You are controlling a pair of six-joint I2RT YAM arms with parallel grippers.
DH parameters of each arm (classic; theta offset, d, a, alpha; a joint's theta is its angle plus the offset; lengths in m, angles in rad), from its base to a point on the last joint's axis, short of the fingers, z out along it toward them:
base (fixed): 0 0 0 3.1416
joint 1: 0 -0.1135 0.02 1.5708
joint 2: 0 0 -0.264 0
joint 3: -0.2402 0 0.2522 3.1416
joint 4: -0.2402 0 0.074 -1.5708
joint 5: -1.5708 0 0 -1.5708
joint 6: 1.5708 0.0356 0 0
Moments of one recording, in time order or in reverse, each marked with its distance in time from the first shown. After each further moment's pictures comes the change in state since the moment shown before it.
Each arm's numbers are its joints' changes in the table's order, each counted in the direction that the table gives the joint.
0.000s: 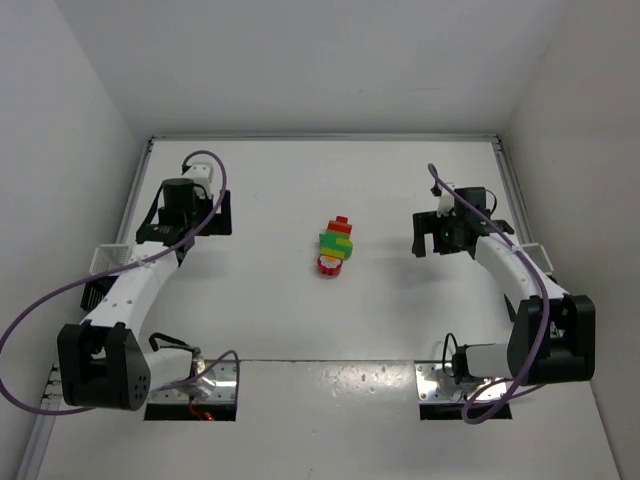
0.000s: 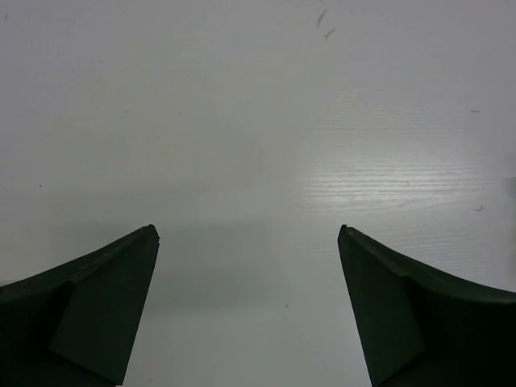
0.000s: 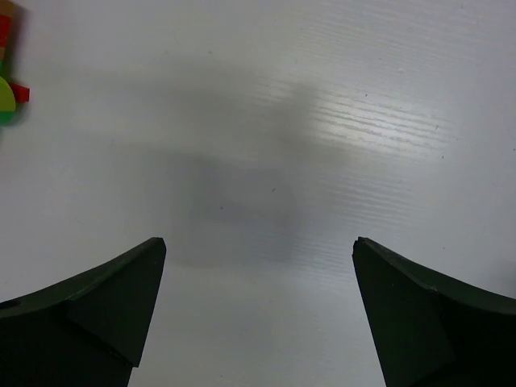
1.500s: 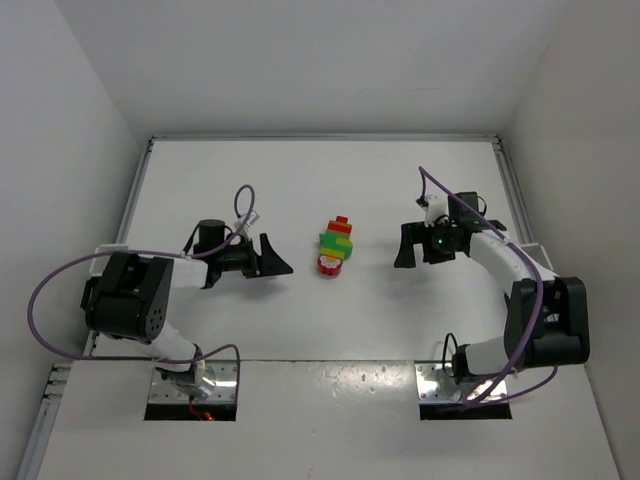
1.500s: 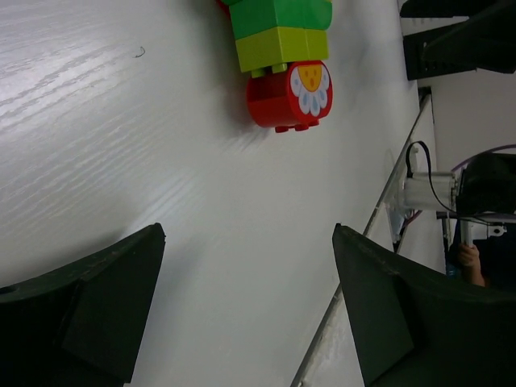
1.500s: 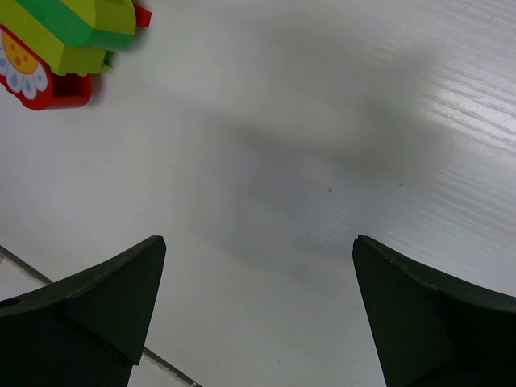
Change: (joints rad) left arm 0.081 0.373 0.371 0.661 -0.961 -0.418; right arm 0.000 0.083 0.023 -0.034 0.324 -0.029
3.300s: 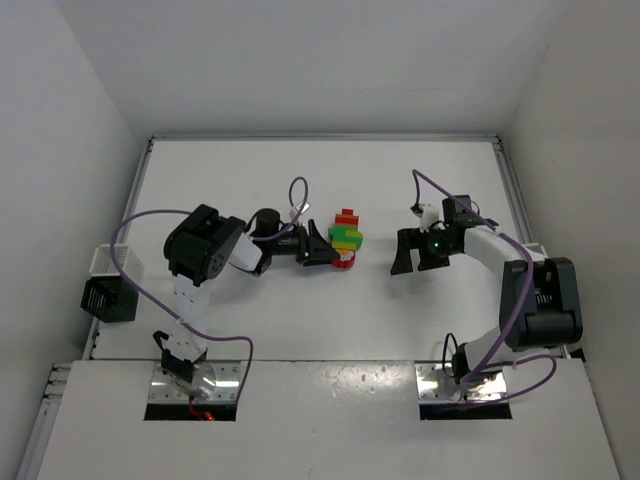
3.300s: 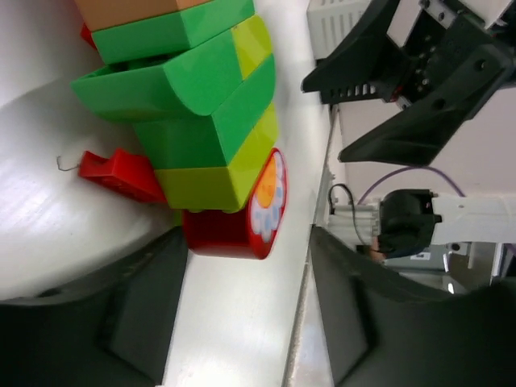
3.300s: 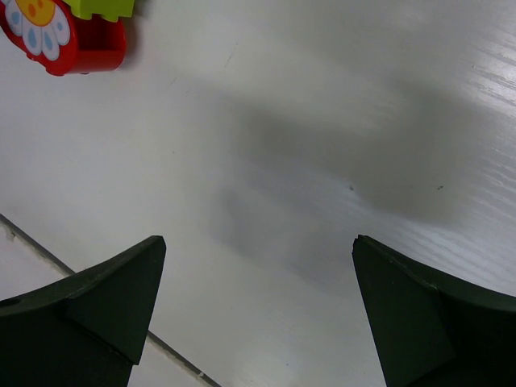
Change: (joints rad) left arm 0.289 0.586 -0.339 0.615 -0.002 -0.533; right arm 0.000 0.111 0.000 -0.008 0.059 -0.018
